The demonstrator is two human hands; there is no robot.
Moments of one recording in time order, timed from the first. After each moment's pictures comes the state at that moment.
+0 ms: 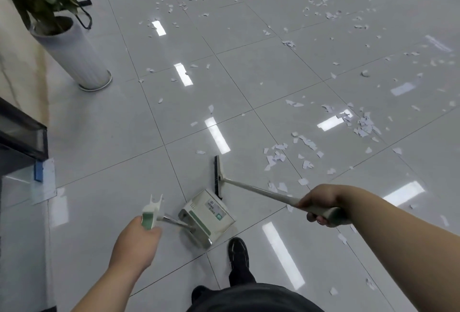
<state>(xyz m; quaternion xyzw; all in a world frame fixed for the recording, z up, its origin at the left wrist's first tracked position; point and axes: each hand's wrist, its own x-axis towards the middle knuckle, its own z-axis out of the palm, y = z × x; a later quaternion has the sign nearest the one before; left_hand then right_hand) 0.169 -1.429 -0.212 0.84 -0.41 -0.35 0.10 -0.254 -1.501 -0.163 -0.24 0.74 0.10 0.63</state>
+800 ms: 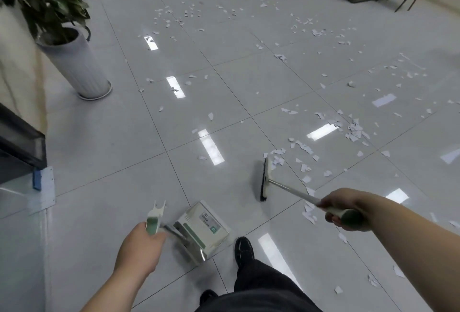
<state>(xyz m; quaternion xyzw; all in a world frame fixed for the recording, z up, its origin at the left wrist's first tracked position) 0.234 -1.386 -0.201 0.82 -0.41 -0.38 0.13 -0.213 -1.430 -0.138 -0.14 0.81 -0.04 0.57</state>
